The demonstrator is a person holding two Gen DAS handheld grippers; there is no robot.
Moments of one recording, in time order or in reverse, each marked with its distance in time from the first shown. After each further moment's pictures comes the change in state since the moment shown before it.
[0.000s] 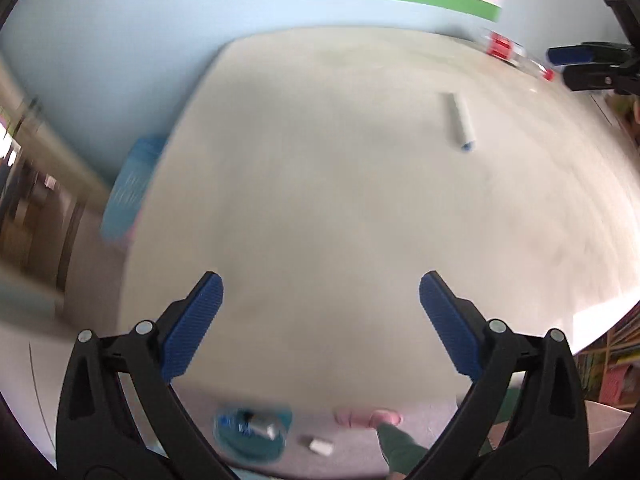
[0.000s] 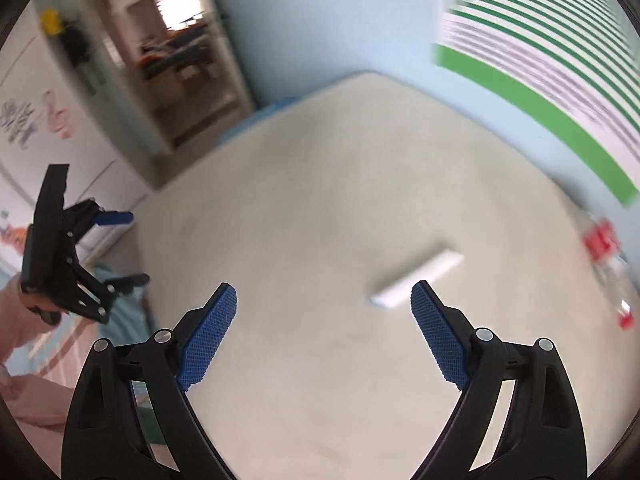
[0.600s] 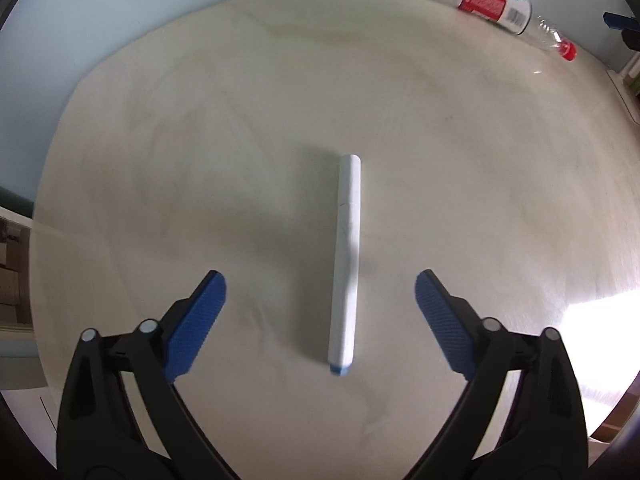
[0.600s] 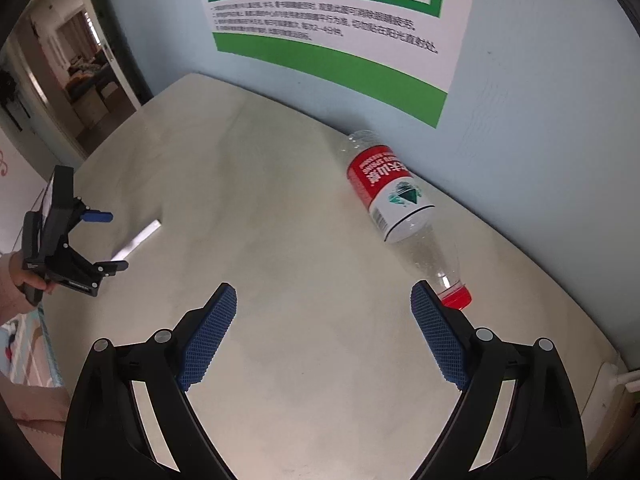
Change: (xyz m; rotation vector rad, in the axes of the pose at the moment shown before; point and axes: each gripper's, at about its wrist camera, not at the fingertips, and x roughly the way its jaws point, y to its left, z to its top) left arm 0.170 -0.162 0.164 0.086 0.201 -0.077; right arm -0.008 -0.282 -0.038 0.109 0.034 -0.156
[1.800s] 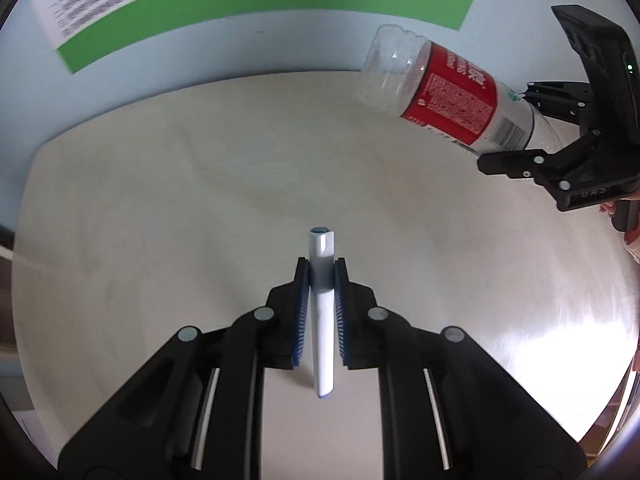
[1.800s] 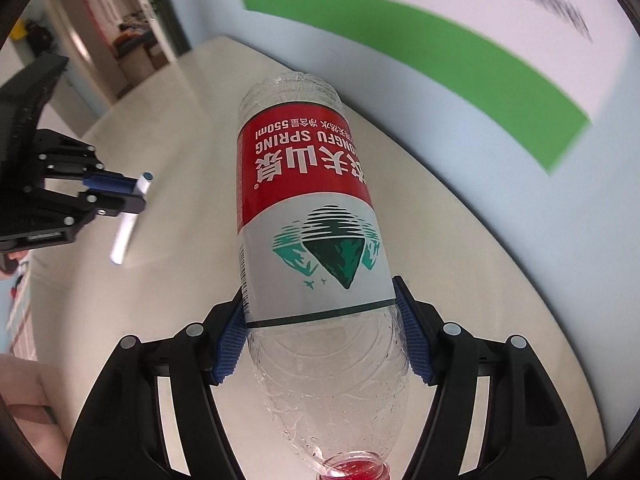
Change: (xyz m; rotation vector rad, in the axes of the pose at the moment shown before) left arm -0.009 -0.030 0.110 -0.025 -0.116 -0.100; right arm 0.092 0.012 0.061 -0.237 0.051 0.178
